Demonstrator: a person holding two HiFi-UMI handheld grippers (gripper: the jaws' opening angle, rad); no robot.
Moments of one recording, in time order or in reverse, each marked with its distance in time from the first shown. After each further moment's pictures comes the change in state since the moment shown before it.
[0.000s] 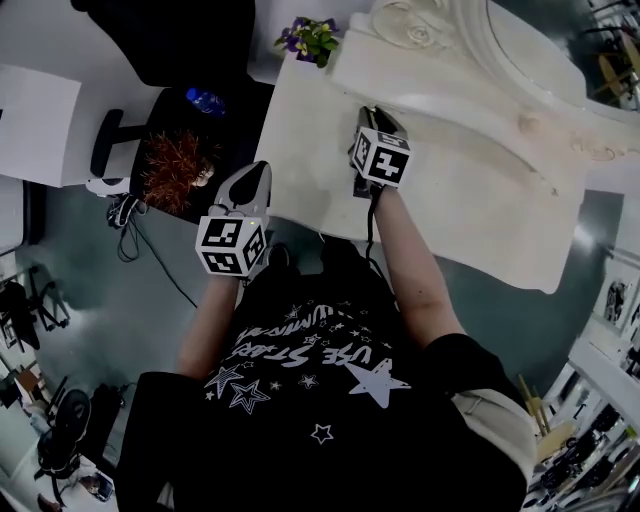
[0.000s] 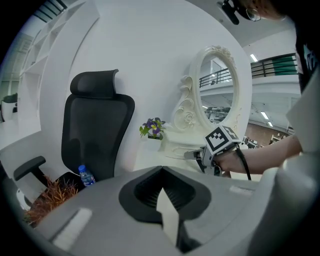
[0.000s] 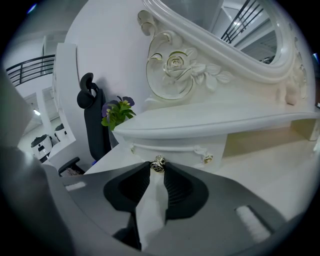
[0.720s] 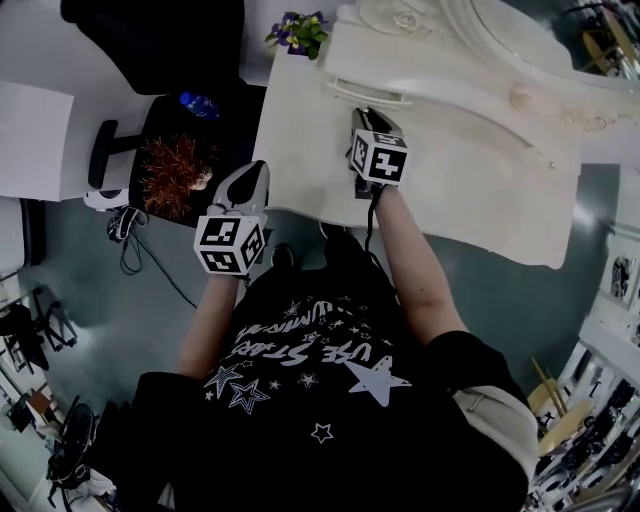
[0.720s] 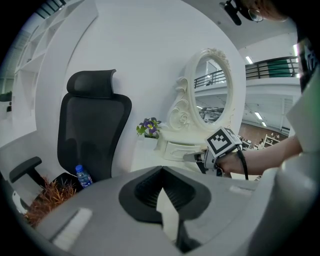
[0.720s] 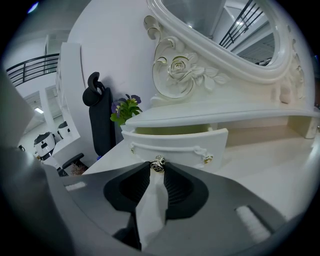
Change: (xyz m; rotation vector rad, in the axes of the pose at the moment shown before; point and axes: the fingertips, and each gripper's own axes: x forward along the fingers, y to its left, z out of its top) left arm -0.014 -0.001 -0.006 0.019 -0.001 -0.059; right arm -0.023 0.009 -0.020 -0.019 0.009 0.016
